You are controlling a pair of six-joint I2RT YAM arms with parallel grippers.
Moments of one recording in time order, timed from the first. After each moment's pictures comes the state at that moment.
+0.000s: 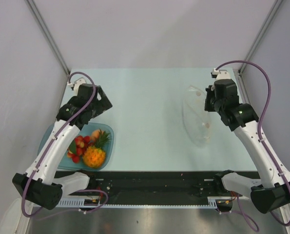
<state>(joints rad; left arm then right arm) -0.33 1.14 1.24 -0.90 -0.41 -0.73 0.34 1.12 1.28 -0.75 0.21 0.22</state>
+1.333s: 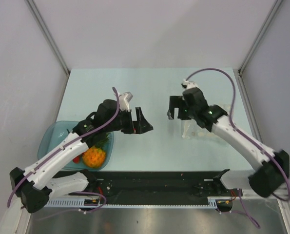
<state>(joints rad) -0.70 1.03 1.00 -0.51 0.22 -0.68 0.60 1.42 1.24 -0.59 0.20 0.39</state>
